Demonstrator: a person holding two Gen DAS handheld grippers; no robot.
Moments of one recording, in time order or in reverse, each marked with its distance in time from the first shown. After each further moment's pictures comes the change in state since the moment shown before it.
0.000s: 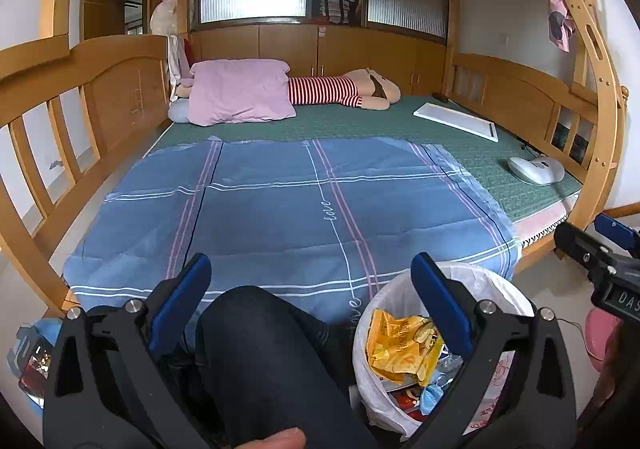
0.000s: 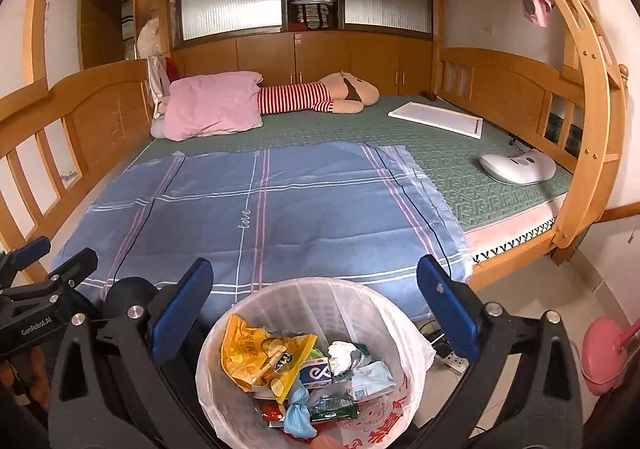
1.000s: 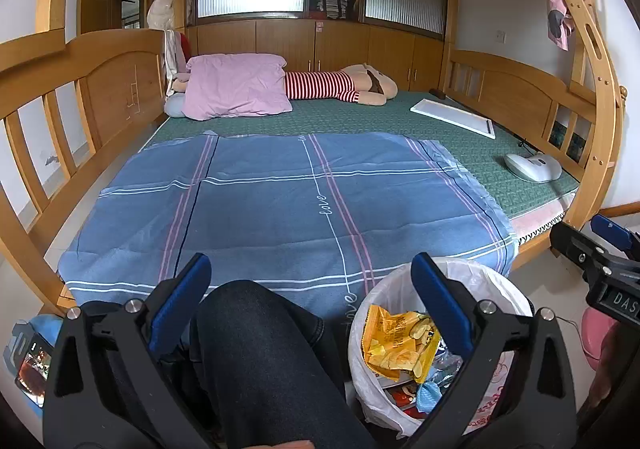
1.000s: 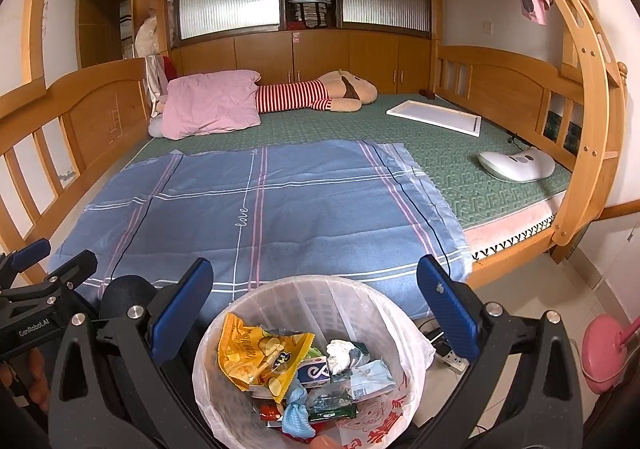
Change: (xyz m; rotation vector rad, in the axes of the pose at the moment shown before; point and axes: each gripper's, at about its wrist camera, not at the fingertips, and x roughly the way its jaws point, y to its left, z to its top) left arm 0.003 -0.002 0.000 -0.002 0.015 -0.013; right arm 0.002 0.001 -0.004 0.007 0.007 -0.007
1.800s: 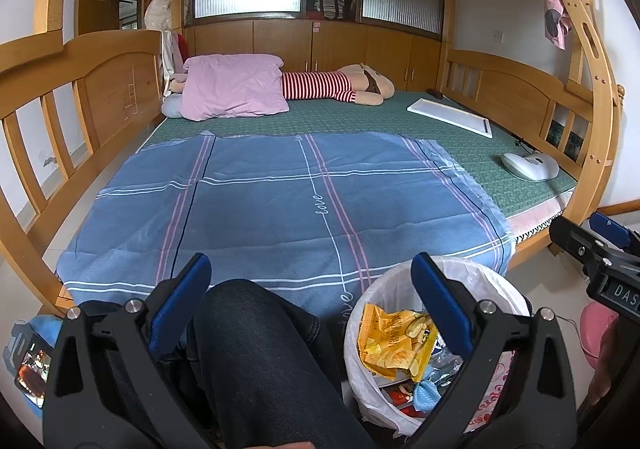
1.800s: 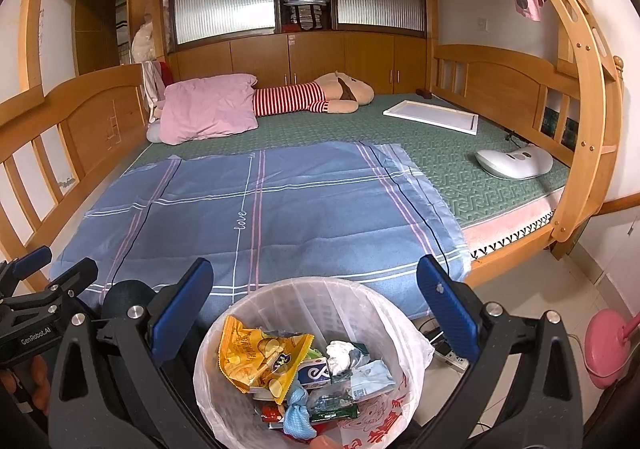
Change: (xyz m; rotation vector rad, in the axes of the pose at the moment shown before) left arm -0.001 -0.004 -0.001 0.003 0.000 -0.008; right arm -0.002 -0.001 -0.001 0.015 -0.009 -0.005
